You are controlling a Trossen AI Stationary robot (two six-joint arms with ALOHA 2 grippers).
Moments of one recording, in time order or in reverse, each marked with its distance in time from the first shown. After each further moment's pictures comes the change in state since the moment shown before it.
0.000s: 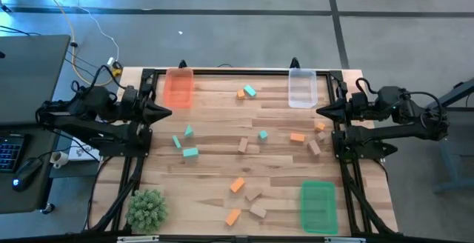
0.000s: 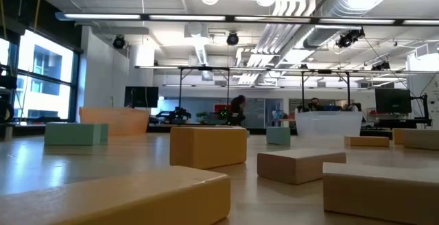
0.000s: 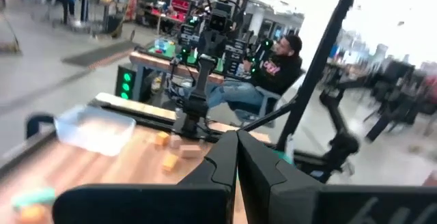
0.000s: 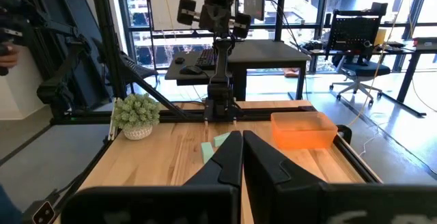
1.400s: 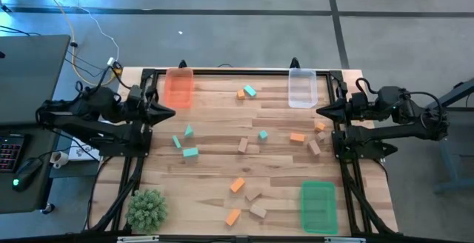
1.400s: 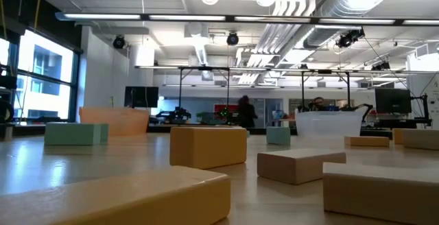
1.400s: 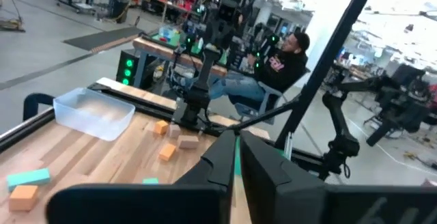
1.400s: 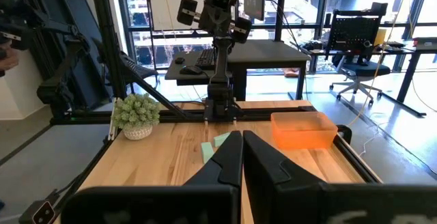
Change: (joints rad) left arm 0.001 0.043 0.000 0.000 -0.011 -0.039; right arm 0.000 0.000 0.000 0.000 0.000 0.000
